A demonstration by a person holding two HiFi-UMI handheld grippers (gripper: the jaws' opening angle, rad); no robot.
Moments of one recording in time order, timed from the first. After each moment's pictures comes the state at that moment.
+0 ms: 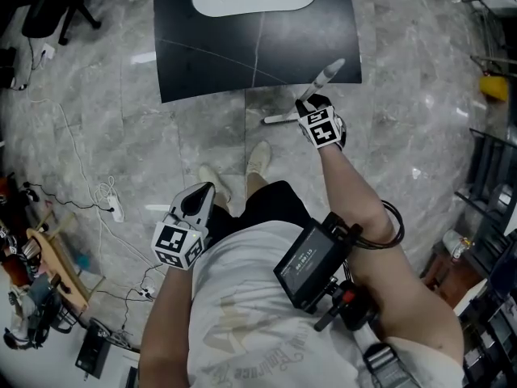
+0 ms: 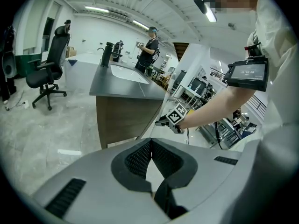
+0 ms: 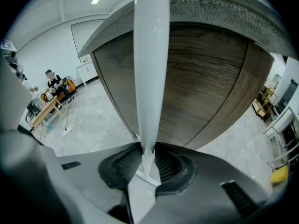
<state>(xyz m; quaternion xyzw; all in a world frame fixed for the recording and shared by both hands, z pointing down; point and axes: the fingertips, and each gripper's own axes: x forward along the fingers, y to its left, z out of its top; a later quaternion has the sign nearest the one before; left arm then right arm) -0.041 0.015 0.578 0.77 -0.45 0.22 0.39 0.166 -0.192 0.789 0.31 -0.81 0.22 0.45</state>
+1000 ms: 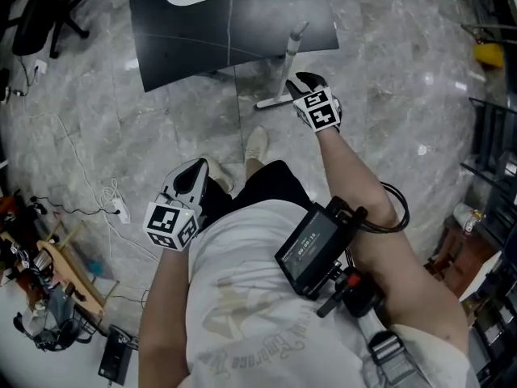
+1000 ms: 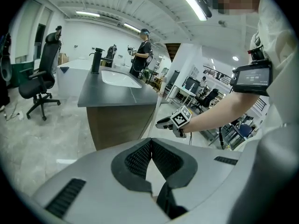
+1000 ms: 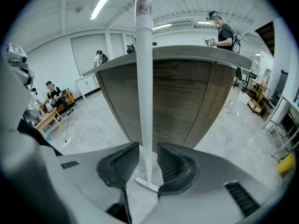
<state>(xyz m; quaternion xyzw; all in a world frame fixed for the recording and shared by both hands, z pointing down) -0.027 0.000 0.563 0.80 -0.44 0.22 0.35 0.182 -0.183 0.751 0.34 -0.83 0.21 0.38</state>
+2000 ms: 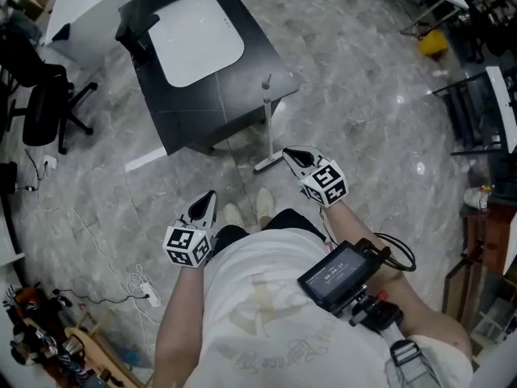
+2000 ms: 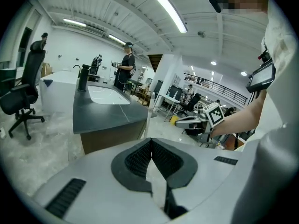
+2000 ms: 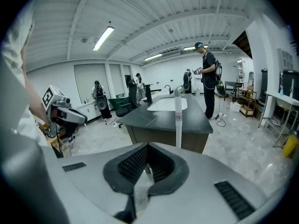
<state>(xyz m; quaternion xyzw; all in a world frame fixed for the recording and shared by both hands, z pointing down) -0.049 -0.023 0.515 0.87 -0.37 0.17 0.29 0.158 -0.083 0.547 0.40 -0.86 0.20 0.23</state>
